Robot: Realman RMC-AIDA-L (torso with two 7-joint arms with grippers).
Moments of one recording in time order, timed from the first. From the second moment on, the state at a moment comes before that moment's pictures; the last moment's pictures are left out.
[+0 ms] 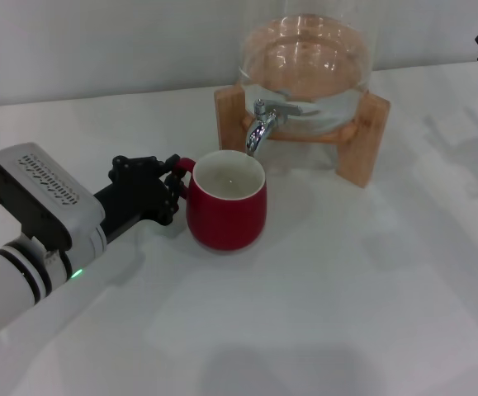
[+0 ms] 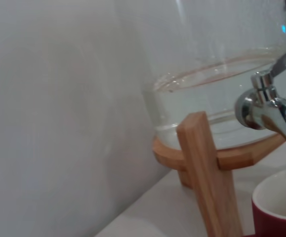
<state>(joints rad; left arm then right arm) -0.70 -2.08 2.37 0.20 -0.24 0.82 -0.23 0.40 2.01 -1.08 -0.17 -0.39 -1.35 0.62</state>
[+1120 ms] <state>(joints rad) -0.78 -2.08 2.37 0.19 -0.15 0.77 -0.28 0.40 2.02 -1.08 -0.18 -0.39 -1.35 0.63</state>
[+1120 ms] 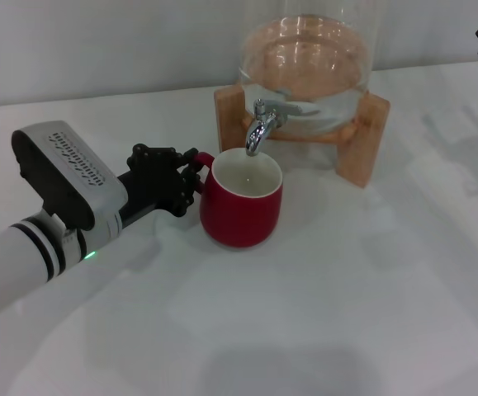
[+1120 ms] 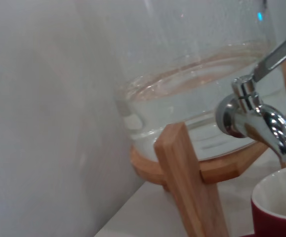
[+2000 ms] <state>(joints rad) -0.78 -2.09 2.36 0.20 -0.09 0.76 -0.26 0.40 2.02 -1.08 -0.18 -0.39 -1.36 0.63</state>
